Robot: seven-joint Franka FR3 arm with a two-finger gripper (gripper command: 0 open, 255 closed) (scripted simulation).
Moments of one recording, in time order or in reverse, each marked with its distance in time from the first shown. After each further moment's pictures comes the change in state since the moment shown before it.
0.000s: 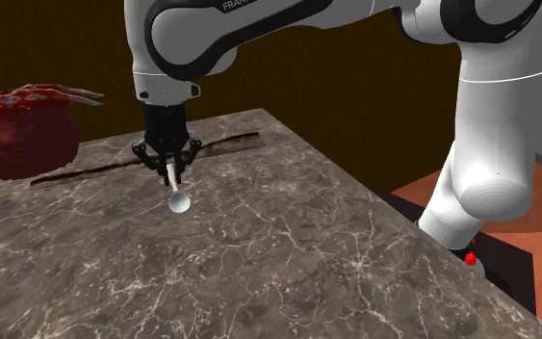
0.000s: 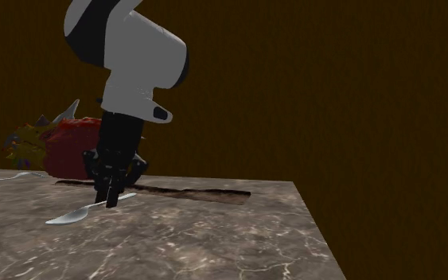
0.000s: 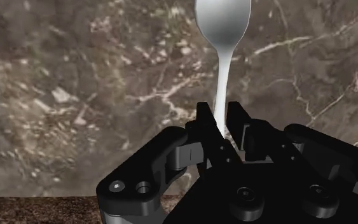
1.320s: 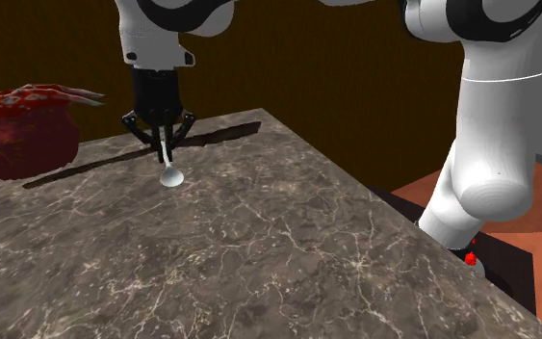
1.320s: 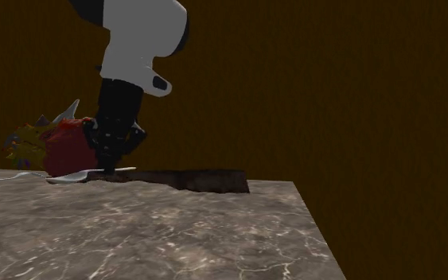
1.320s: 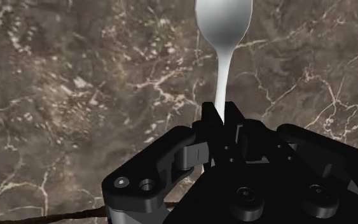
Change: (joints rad) arm 0.002 -0.017 0.005 0.133 0.003 -0.149 0.018
